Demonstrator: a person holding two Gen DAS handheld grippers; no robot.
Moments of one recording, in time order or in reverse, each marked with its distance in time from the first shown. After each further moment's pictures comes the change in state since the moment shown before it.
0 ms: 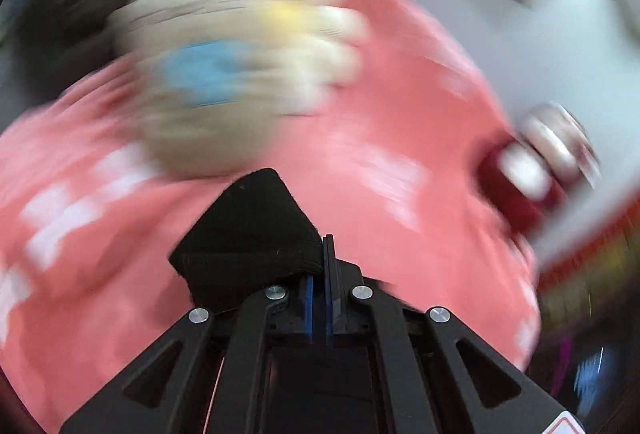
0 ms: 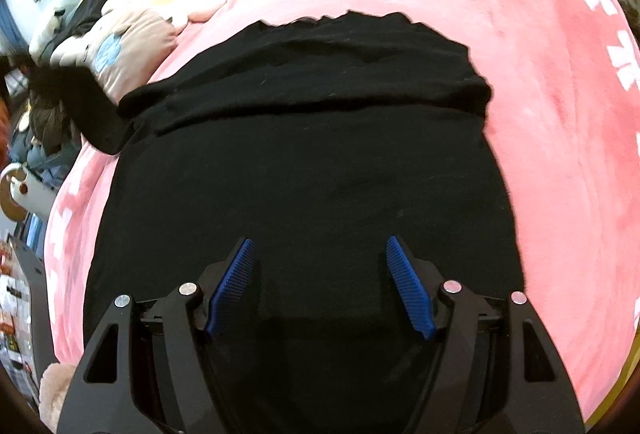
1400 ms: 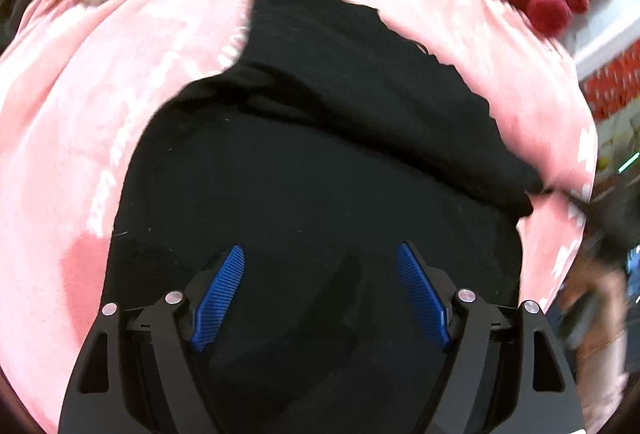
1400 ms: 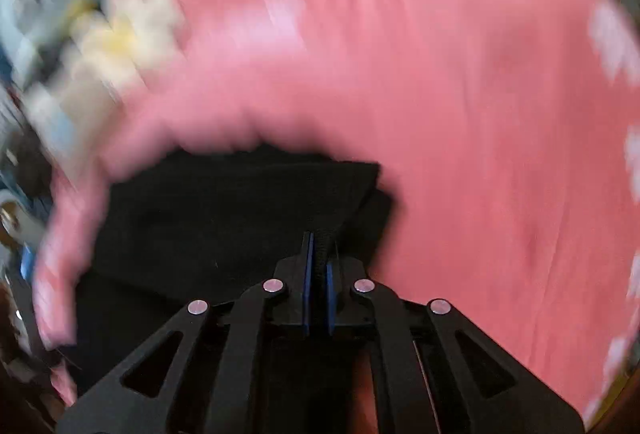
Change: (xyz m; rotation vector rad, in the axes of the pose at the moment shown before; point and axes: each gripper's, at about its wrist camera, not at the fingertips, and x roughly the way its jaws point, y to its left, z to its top) left arm 0.073 -0.019 -0.218 0.124 0.468 0.180; right arm 0.089 -0.119 0.144 0.026 0.125 -0.041
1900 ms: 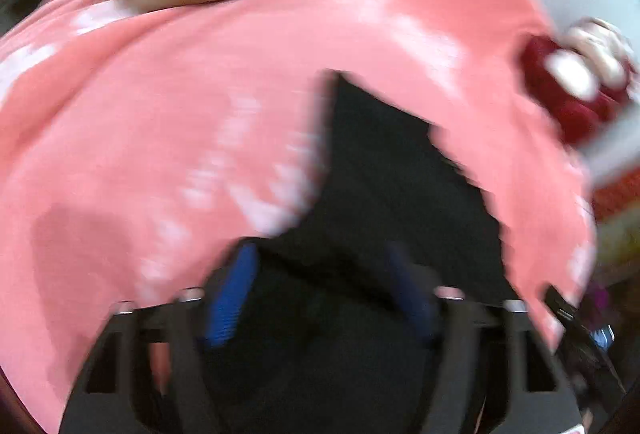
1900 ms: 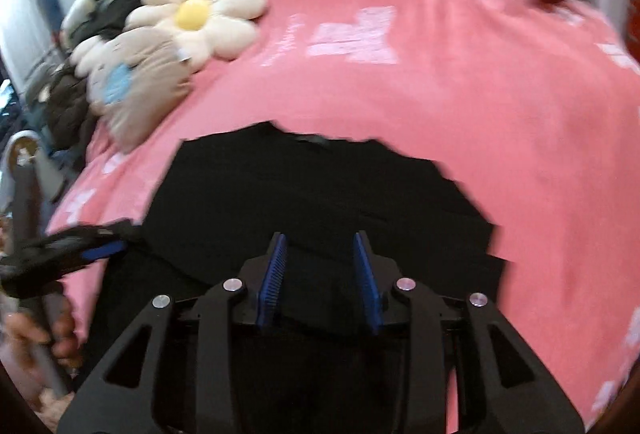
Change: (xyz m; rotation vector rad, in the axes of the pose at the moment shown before) left arm 0.006 0.067 0.072 -0.262 -0.152 0.024; right arm -0.041 0.146 0.018 -0.273 -0.170 0.170
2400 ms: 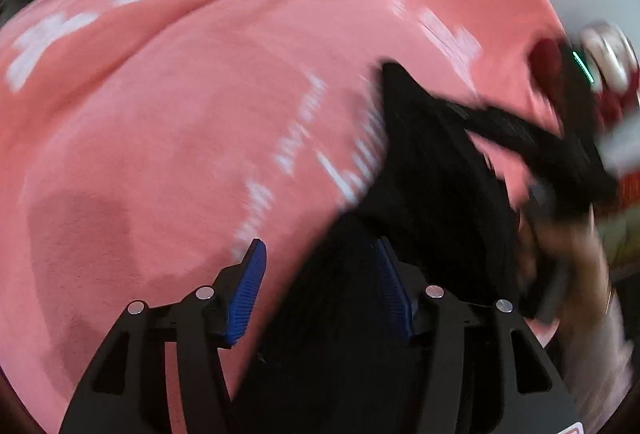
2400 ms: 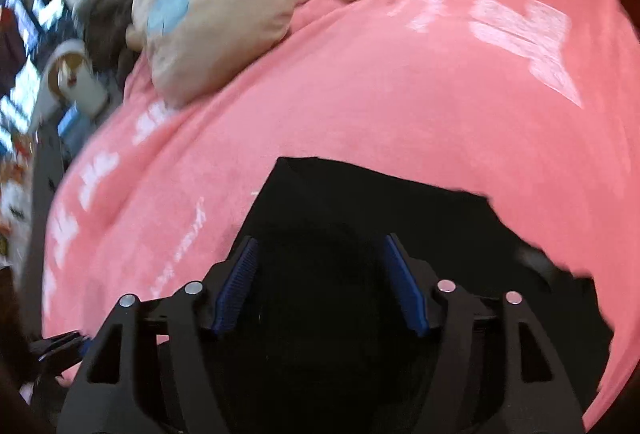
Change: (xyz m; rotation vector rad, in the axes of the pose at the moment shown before) left arm -0.024 0.028 -0.019 0.076 0.063 -0.054; right arm 0.166 0.128 0.081 -0.301 0.254 0.116
